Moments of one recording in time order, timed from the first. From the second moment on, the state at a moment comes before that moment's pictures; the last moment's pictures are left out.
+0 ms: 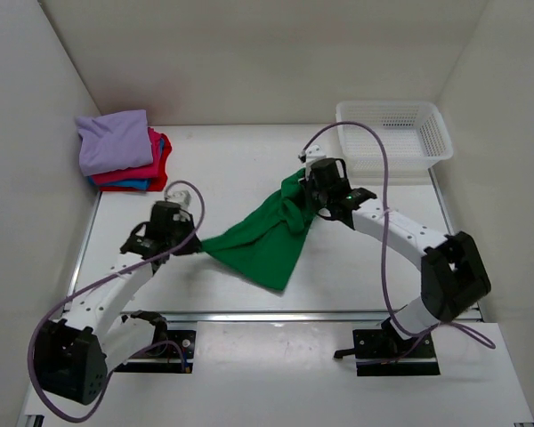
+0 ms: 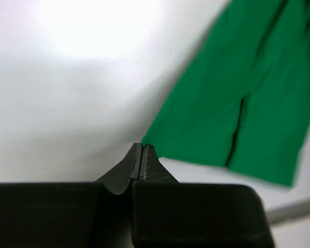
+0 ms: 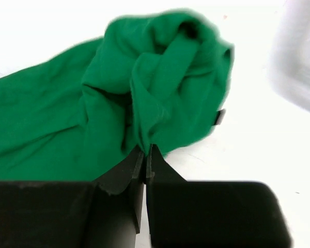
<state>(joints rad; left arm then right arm) -0.33 1.02 0.59 -0.43 0.05 -0.38 0.56 1.54 1.08 -0.20 0.19 0.02</state>
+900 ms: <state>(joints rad) 0.01 1.07 1.51 -0.55 -0.39 -0.09 -0.19 0.86 1.16 -0.35 -0.06 0.08</state>
